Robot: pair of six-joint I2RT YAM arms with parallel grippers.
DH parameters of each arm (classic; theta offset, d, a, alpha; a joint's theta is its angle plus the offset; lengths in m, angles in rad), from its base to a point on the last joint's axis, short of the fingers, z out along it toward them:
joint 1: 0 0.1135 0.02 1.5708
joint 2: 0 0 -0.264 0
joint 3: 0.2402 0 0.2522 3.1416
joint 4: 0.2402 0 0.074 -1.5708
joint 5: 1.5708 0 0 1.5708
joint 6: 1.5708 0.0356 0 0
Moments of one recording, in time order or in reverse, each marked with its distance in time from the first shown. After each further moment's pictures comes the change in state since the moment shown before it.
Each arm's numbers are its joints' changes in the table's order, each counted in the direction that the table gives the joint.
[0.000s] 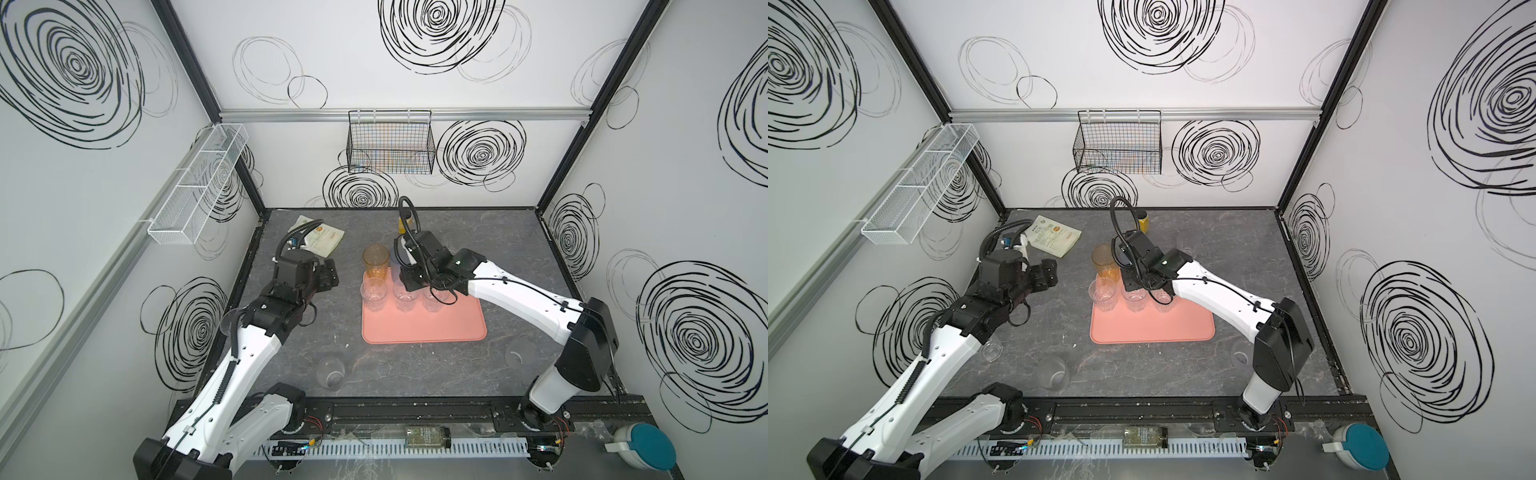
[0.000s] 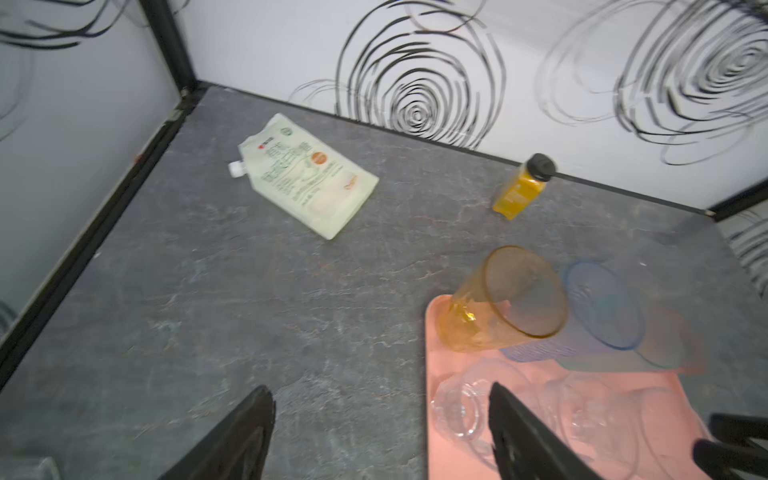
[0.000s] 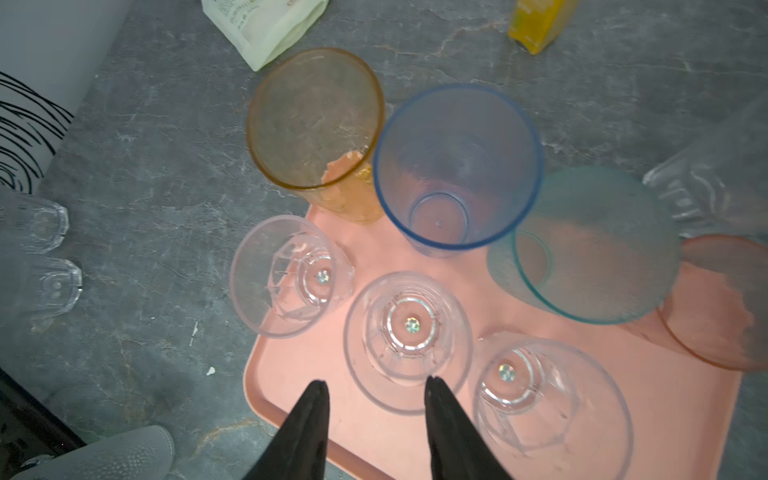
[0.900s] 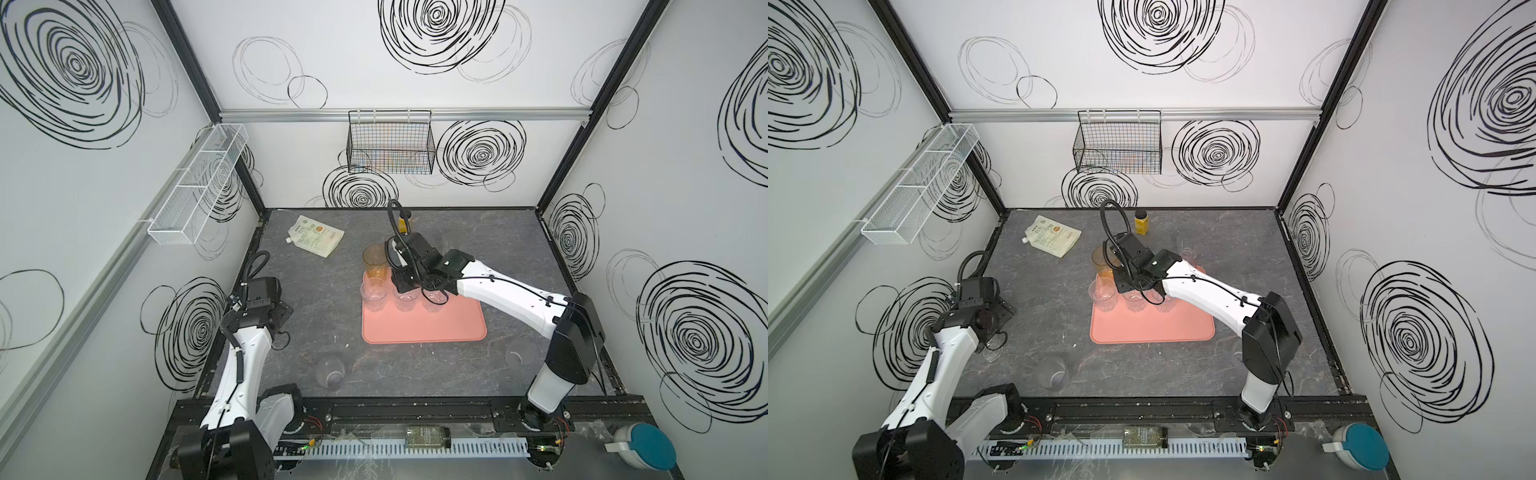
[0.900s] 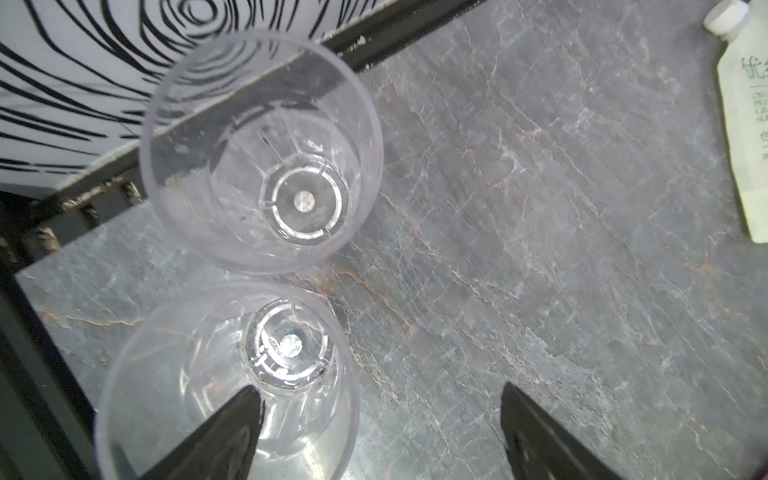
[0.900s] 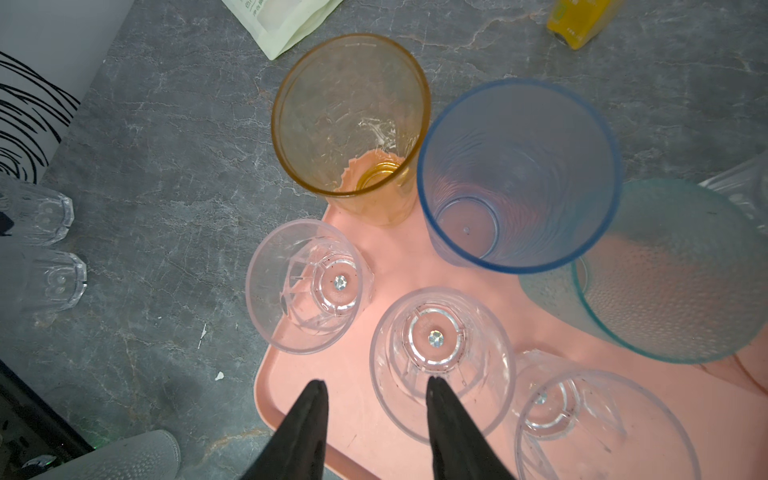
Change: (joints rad) left arm 0.472 -0.044 -0.253 0.203 -0.030 -0.351; right arm 0.021 -0.046 0.016 -0.012 -0.007 -0.008
